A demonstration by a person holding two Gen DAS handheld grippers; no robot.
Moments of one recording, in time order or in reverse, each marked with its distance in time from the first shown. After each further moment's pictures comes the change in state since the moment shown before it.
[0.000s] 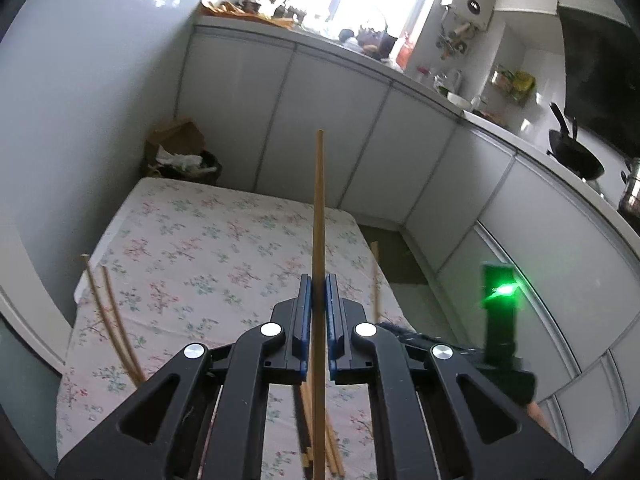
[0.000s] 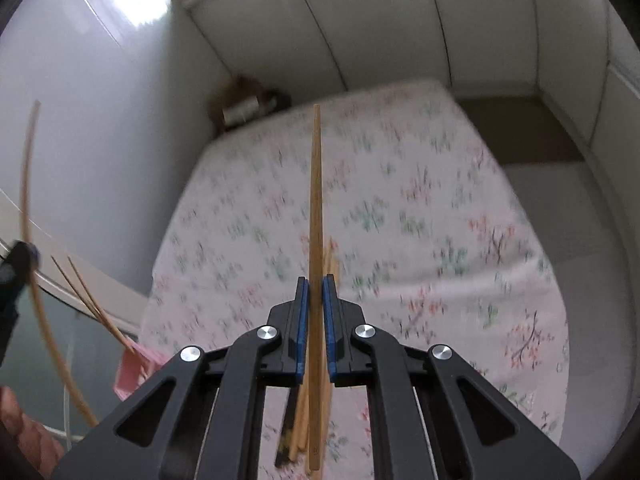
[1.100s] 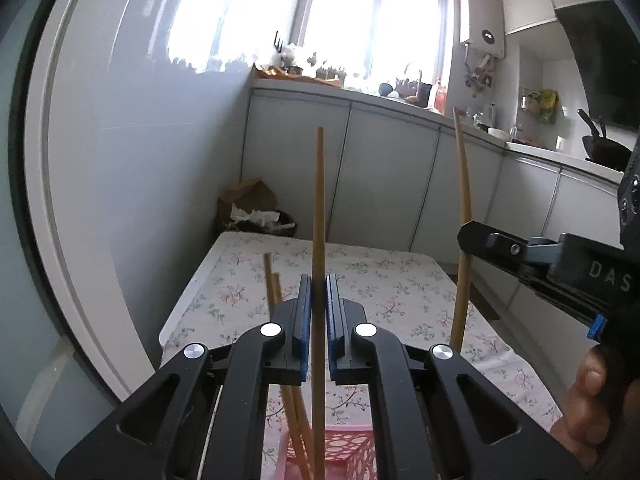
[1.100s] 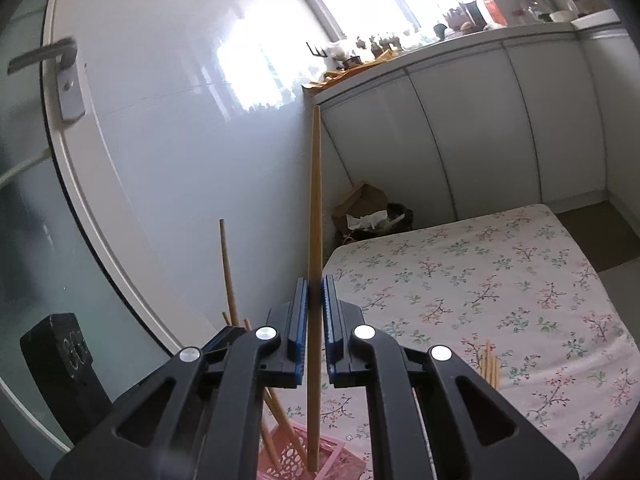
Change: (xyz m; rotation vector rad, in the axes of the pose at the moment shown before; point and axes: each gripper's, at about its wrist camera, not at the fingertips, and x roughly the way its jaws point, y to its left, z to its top) left arm -0.019 0.083 -0.042 0.090 -0.236 0.198; right arm -0.035 0.137 -0.033 -0.171 -0.383 0.267
